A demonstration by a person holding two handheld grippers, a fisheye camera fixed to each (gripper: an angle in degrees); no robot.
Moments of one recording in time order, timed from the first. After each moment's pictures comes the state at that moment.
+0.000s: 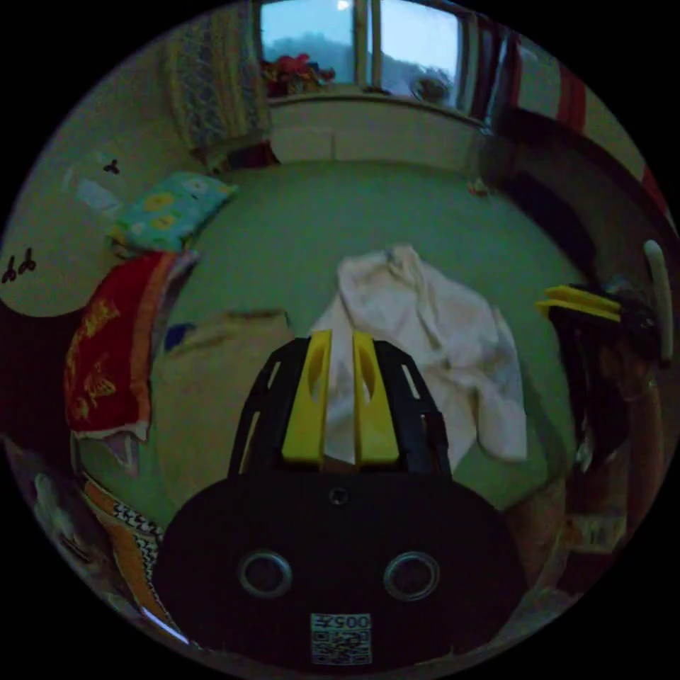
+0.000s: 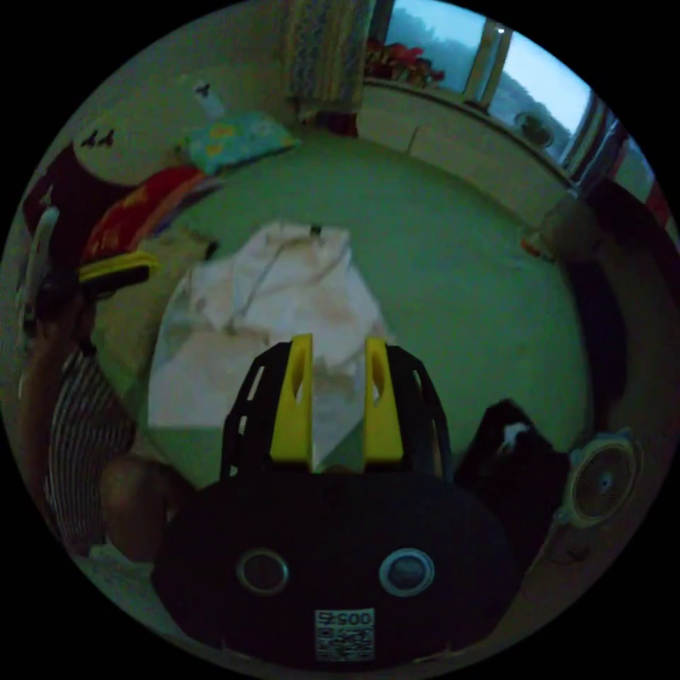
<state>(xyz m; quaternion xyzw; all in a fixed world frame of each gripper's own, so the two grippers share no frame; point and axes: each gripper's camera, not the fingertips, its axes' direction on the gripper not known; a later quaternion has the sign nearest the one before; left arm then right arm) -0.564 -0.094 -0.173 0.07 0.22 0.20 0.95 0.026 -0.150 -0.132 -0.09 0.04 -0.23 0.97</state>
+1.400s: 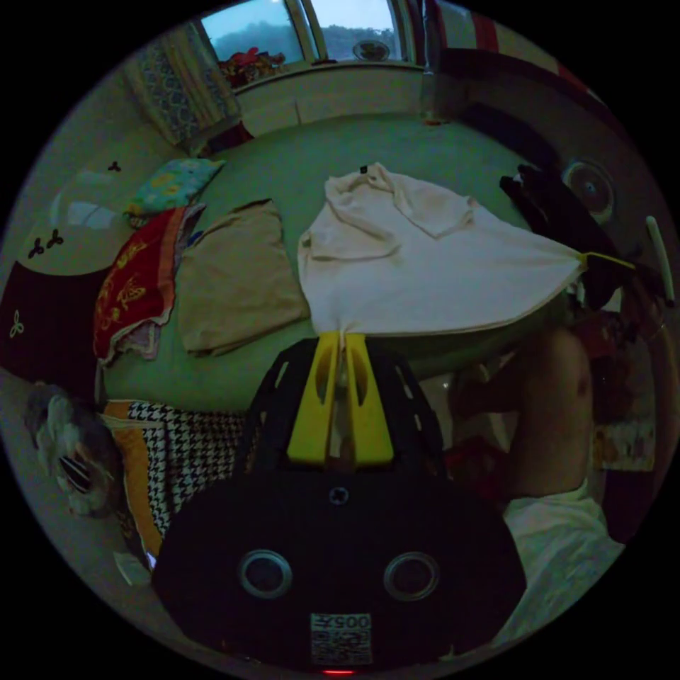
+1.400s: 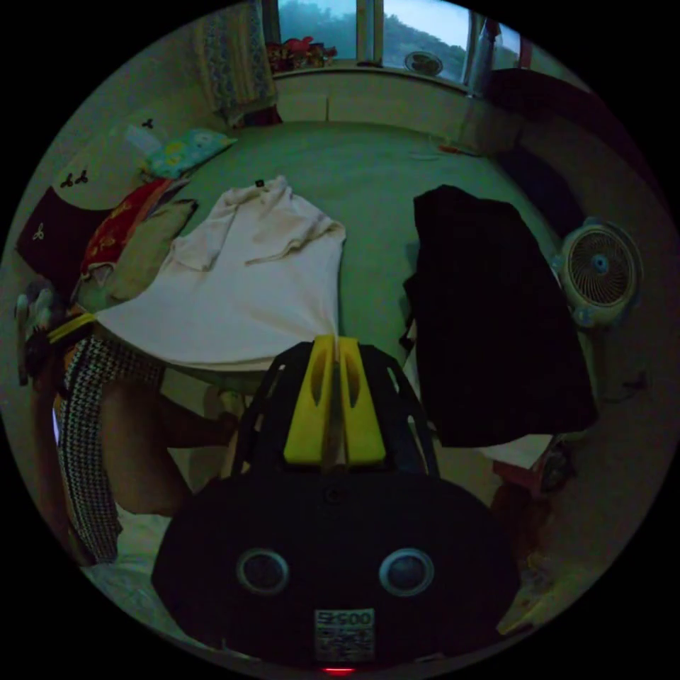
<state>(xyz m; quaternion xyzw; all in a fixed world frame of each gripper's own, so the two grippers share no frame) -0.681 0.260 -0.254 0.03 0.15 0.28 0.95 0.179 0.157 -0.330 -0.08 0.08 -0.07 0.99</state>
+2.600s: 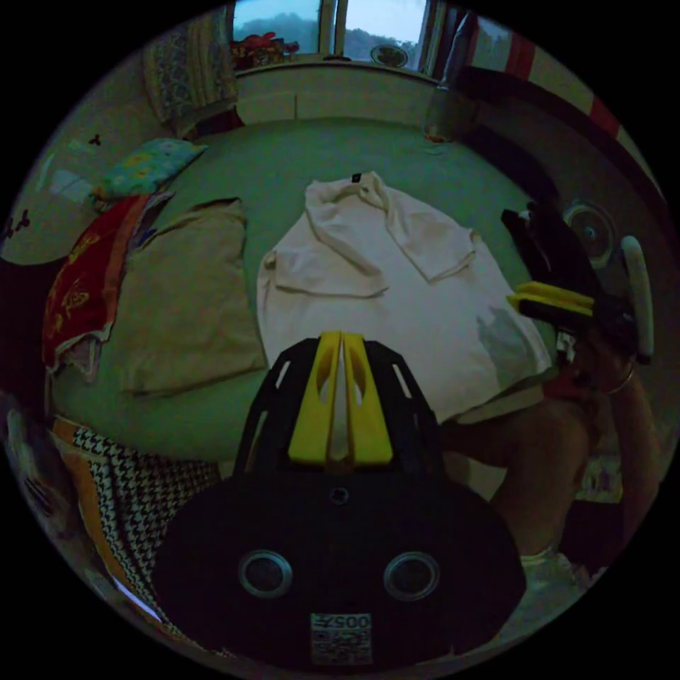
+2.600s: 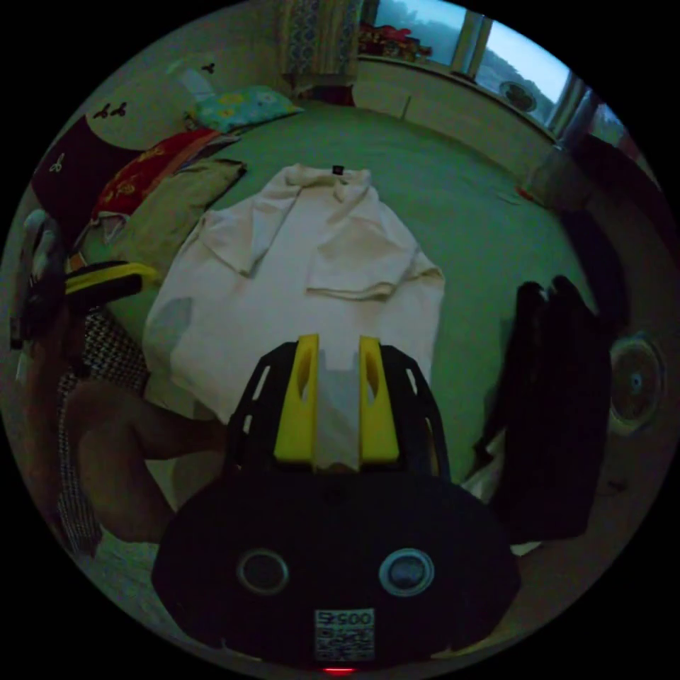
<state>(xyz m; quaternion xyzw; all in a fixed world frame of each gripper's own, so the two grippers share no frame) -0.667 0.137 -0.152 0.02 0.25 0.23 0.94 -0.022 0.026 -0.157 -0.10 0.04 -0.19 0.98</state>
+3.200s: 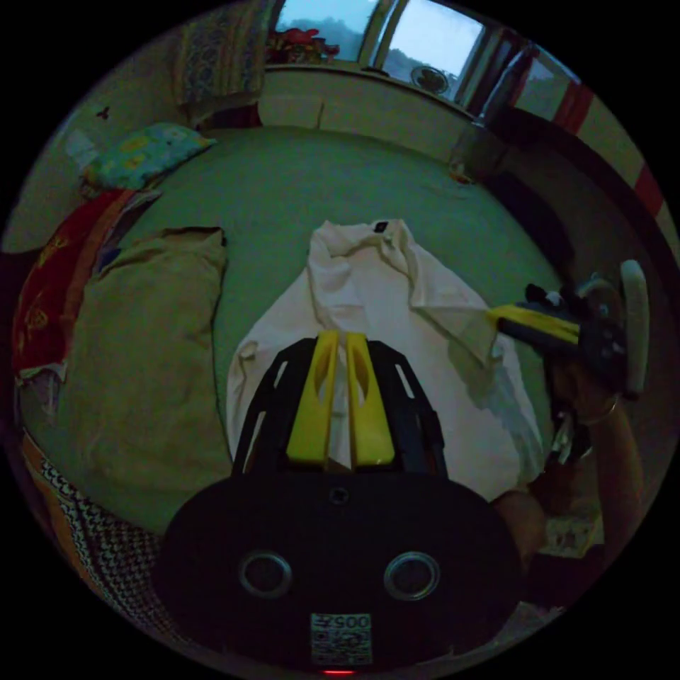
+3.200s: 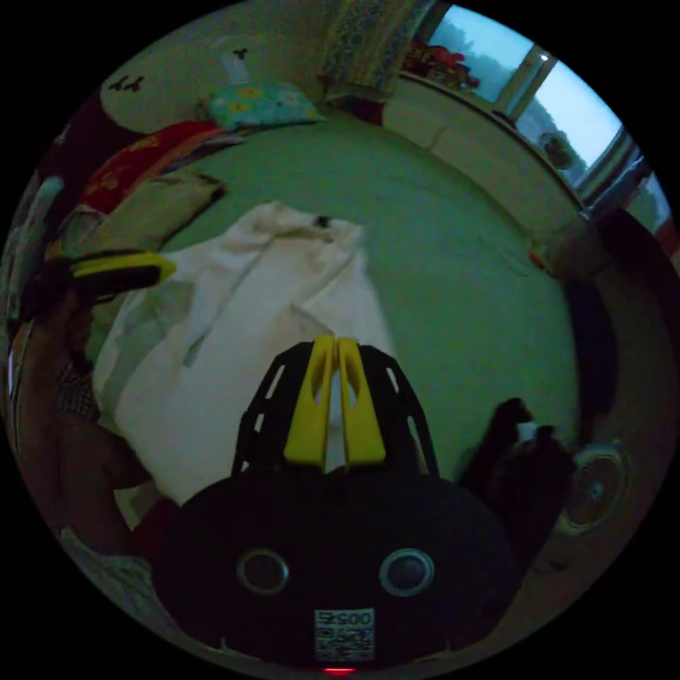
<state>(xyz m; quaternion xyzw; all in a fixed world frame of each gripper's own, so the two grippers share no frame) -0.605 -0.064 -0.039 0.04 0.30 0.14 0.94 -0.053 -0.161 -0.048 -0.05 0.13 -0.25 0.96</state>
